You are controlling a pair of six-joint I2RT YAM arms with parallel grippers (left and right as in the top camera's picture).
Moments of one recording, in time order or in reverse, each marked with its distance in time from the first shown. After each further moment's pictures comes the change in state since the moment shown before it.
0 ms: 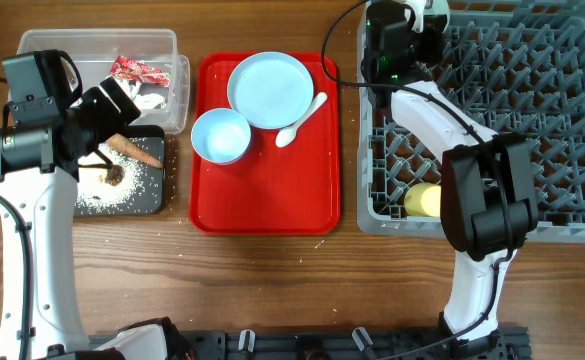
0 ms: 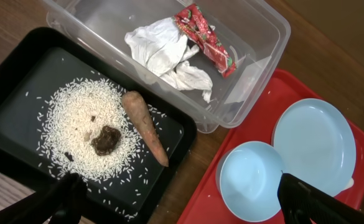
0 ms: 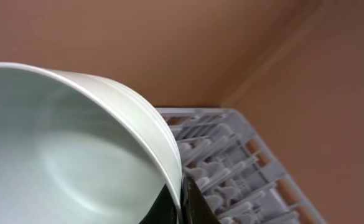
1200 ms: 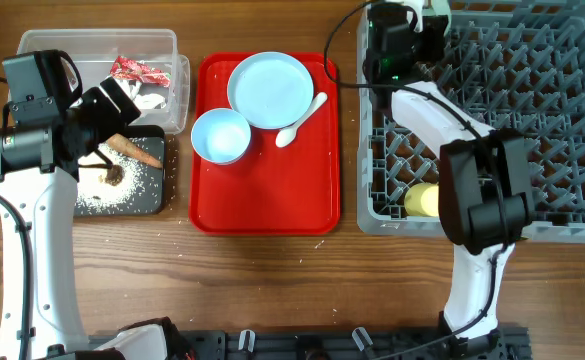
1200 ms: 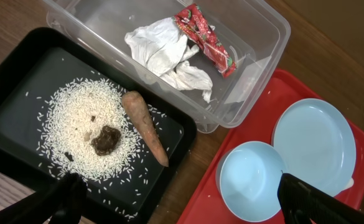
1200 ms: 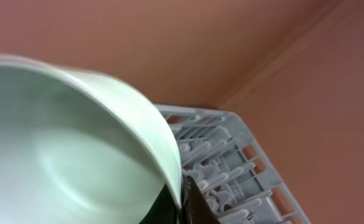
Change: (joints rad) left arm 0.000 0.000 0.000 0.000 0.000 0.000; right arm -0.013 0.043 0.000 0.040 -0.029 -0.084
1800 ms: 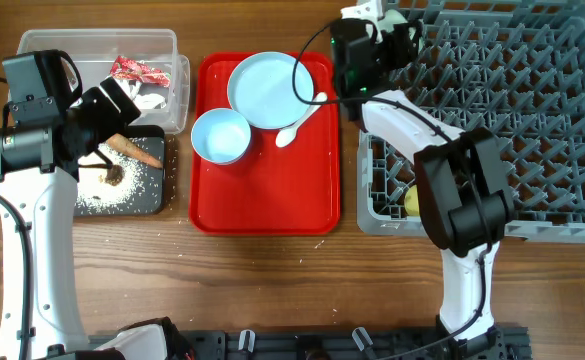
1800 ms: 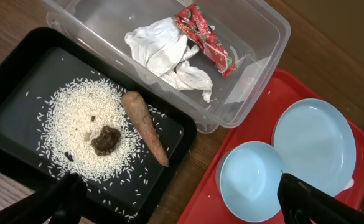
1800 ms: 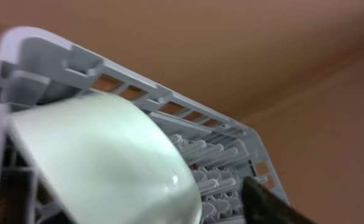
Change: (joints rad) left arm 0.000 0.000 0.000 0.000 0.000 0.000; right arm 0.121 0.023 0.003 -0.047 0.000 -0.125
